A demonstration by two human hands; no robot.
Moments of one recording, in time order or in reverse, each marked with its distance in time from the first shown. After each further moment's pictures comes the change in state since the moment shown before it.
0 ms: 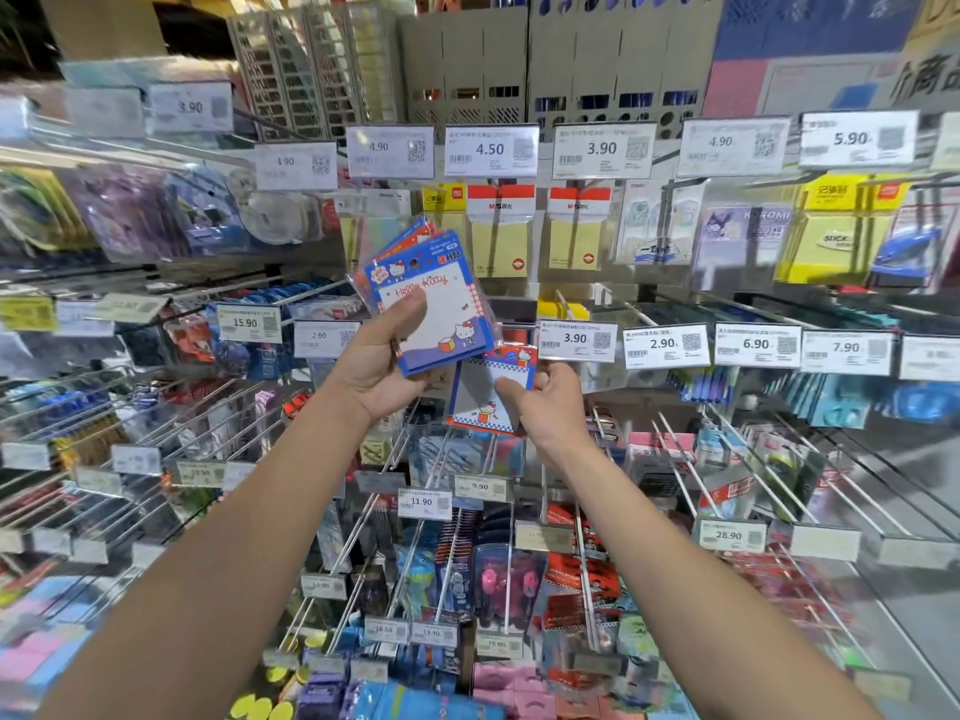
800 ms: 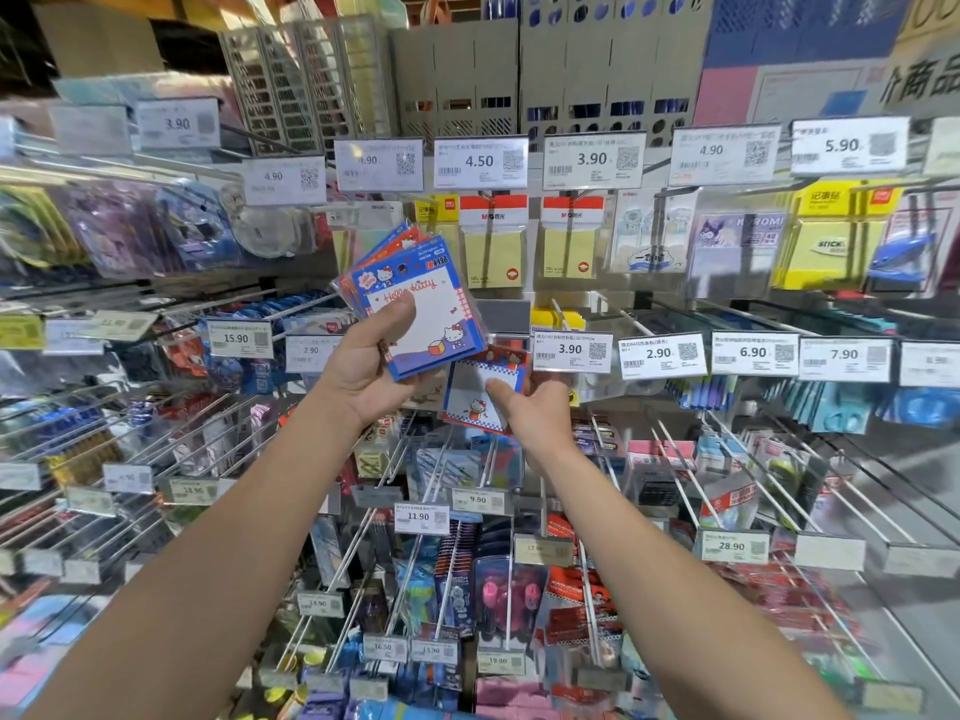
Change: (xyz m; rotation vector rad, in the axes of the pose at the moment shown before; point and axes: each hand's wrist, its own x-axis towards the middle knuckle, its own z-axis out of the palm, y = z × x) left_hand 0.013 0.007 -0.005 0.064 -0.017 -0.016; right_hand 0.020 0.012 0.009 -0.099 0.073 0.055
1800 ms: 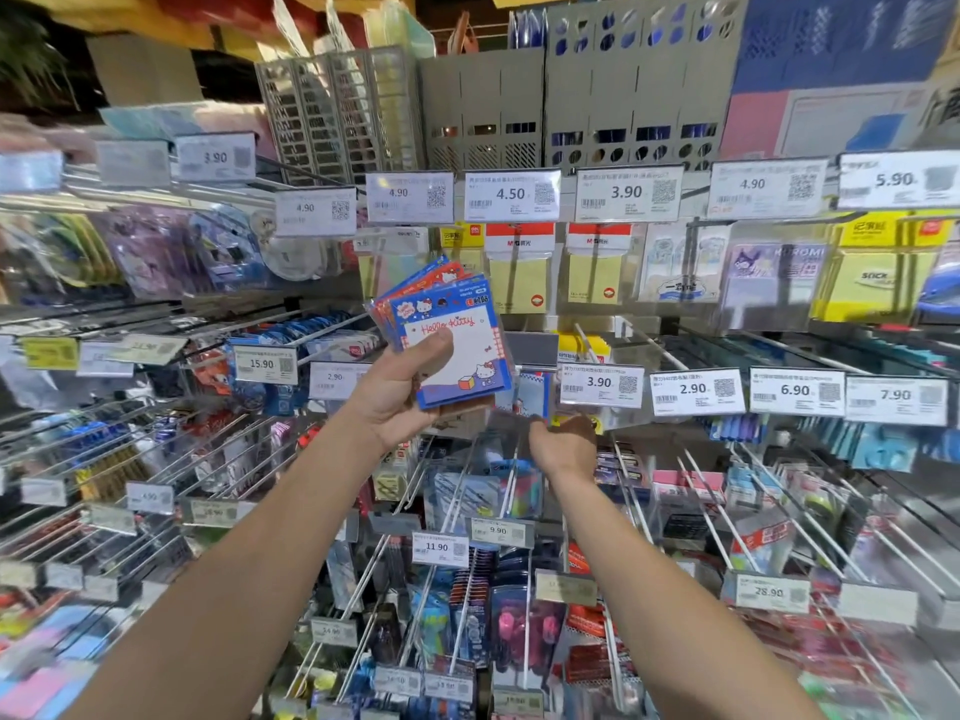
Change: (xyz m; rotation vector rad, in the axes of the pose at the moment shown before) left_hand 0.004 0.003 -0.003 0.153 0.077 -0.025; right_hand 0.025 0.016 0.008 -0.433 0.106 0.245
